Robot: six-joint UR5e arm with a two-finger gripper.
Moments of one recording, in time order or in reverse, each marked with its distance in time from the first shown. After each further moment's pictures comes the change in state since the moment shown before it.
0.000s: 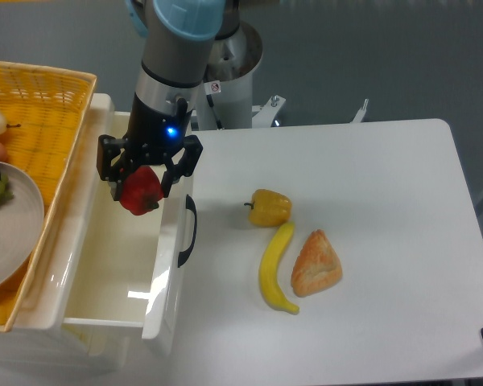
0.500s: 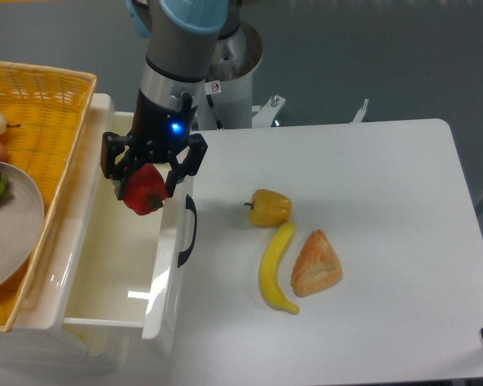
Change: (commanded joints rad) arm 0.014 0.031 -0.025 0.031 0.002 0.008
